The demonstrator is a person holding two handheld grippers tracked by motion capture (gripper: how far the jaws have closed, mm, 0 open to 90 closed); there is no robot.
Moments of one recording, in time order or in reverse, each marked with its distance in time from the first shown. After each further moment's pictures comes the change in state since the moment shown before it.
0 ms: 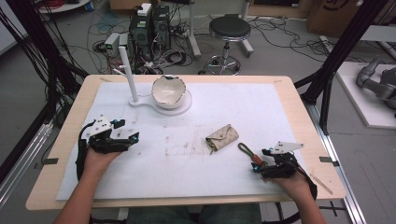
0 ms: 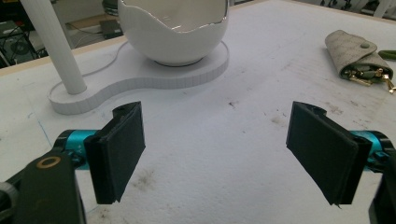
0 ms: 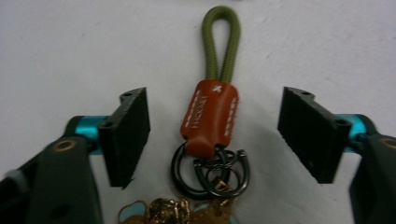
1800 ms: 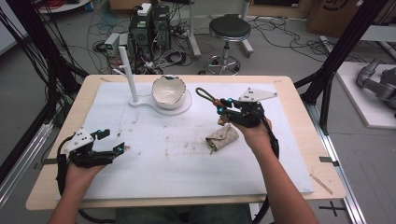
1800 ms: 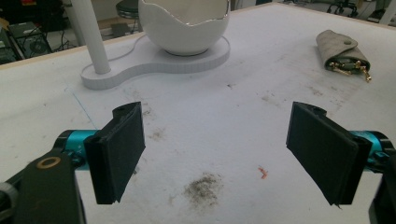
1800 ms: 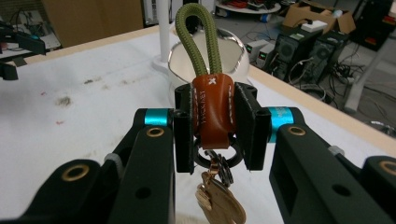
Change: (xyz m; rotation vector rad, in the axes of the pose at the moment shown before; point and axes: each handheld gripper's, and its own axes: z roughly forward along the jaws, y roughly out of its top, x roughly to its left) left arm -0.006 -0.017 -0.054 -0.027 0.036 -0.018; right arm 0.025 0.188 0.011 -0.380 0.015 -0.066
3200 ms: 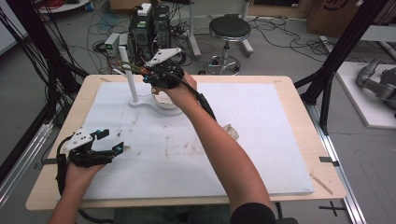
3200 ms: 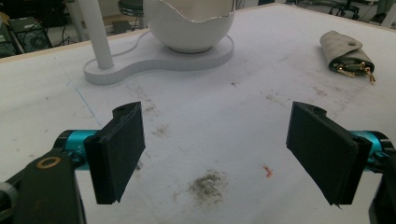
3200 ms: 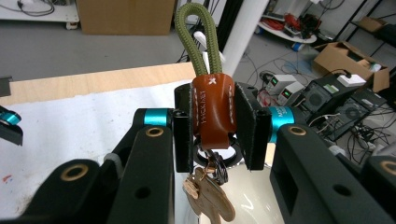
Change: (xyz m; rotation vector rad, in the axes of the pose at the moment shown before) left arm 0.005 -0.003 0.001 0.003 0.003 -0.021; right arm 0.071 0.142 0.178 0.027 0.097 -0.272
